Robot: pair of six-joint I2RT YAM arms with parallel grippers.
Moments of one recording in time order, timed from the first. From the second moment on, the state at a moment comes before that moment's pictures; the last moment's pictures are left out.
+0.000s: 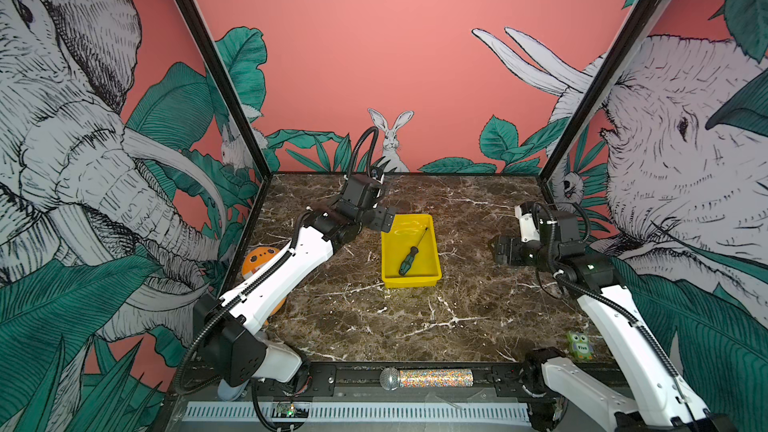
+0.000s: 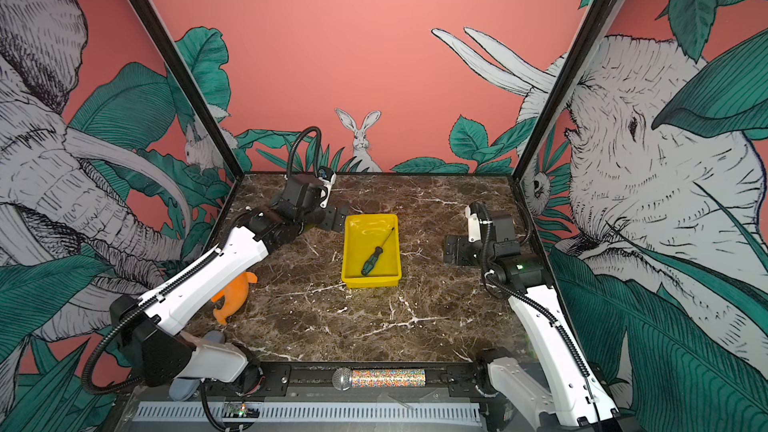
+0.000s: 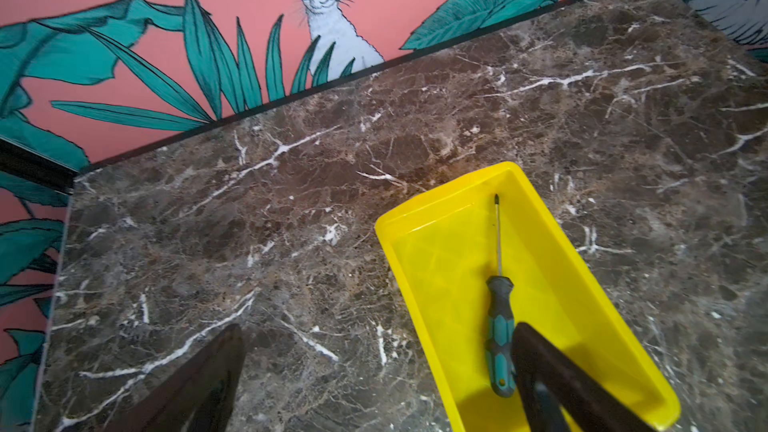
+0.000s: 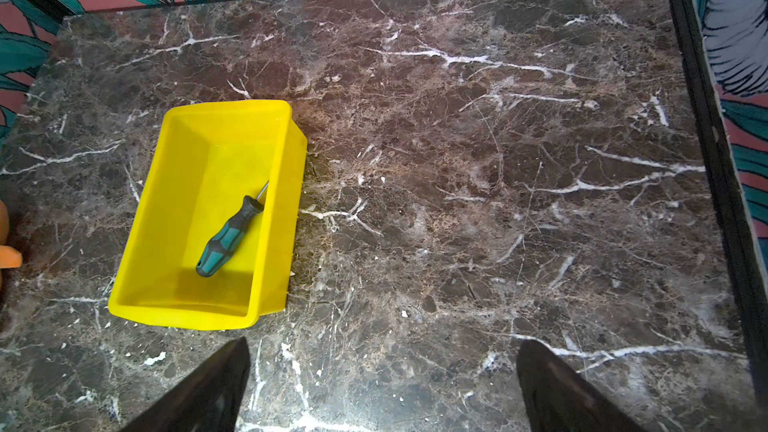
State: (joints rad) left arm -0.63 1.39 1.36 -0.62 -0.28 -0.09; right arm 0.22 0.96 1.06 -0.86 -0.07 0.16
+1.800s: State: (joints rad) left arm -0.06 1.44 0.25 0.90 -0.22 0.08; right arm 0.03 1.23 0.54 0.13 0.12 -0.14
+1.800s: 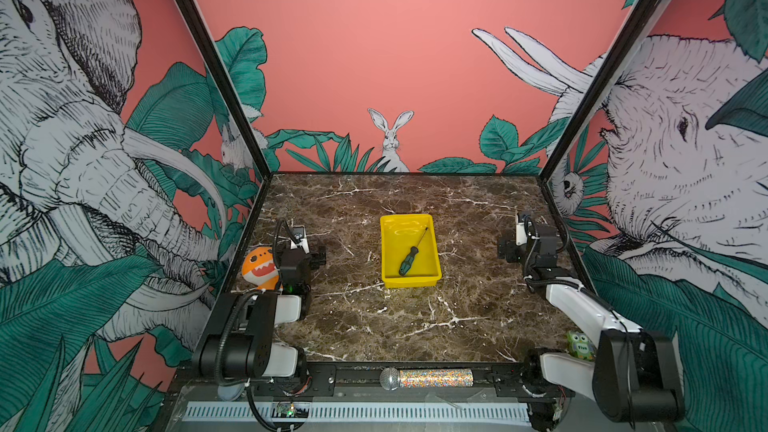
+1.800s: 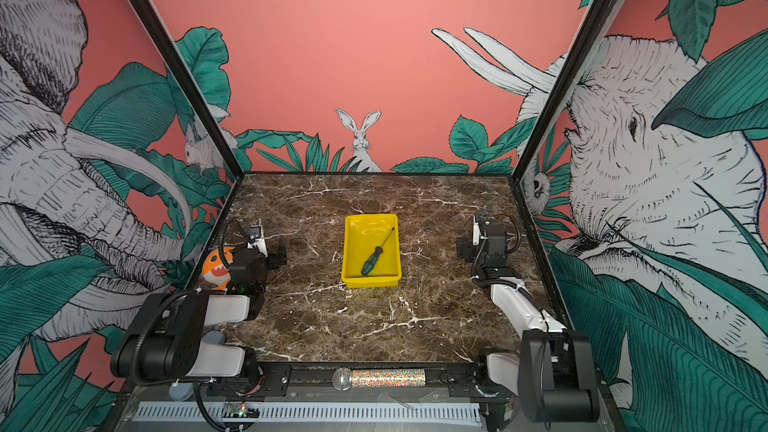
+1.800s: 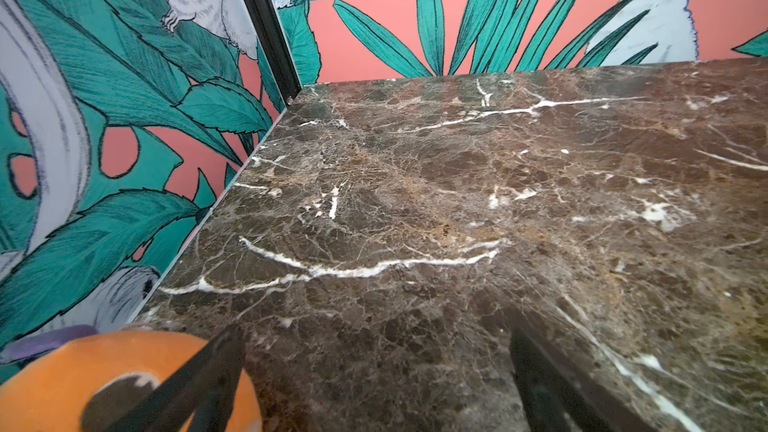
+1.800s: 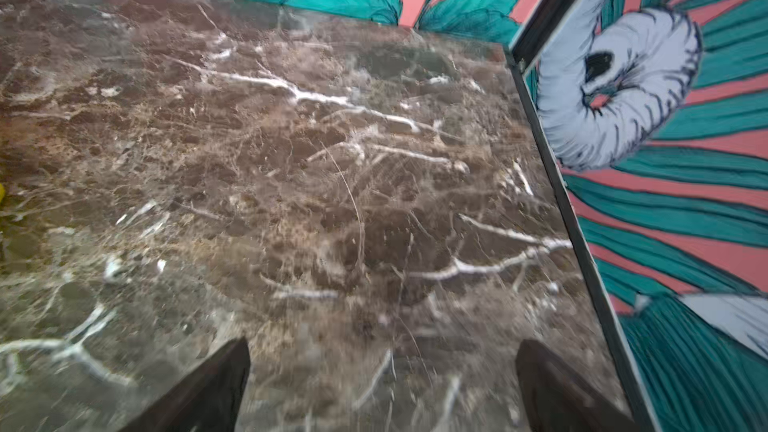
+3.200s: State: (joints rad) left arm -0.04 1.57 0.42 0.78 -0.01 0.13; right arm 0.03 1.55 0.38 0.77 0.10 -0.08
